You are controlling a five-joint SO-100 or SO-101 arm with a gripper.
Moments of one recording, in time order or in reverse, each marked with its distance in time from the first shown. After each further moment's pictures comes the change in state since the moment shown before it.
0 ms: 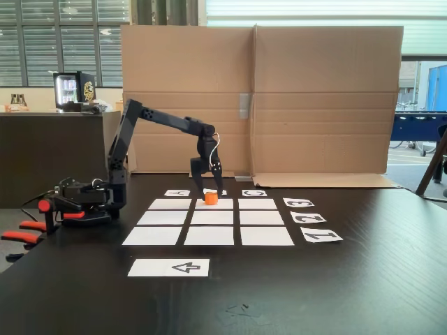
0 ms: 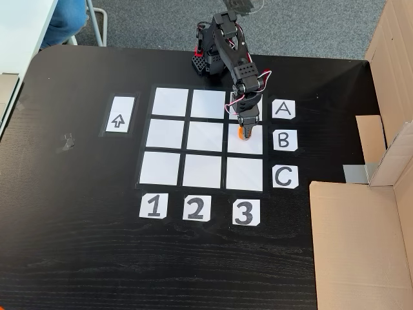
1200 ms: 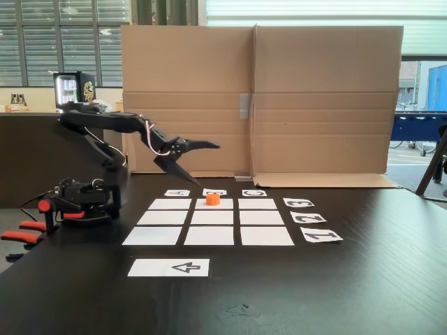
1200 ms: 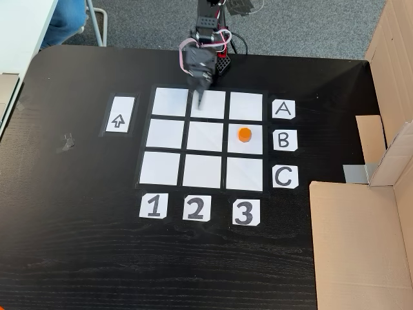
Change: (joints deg) arm 39.1 84.5 67.8 -32.4 -7.8
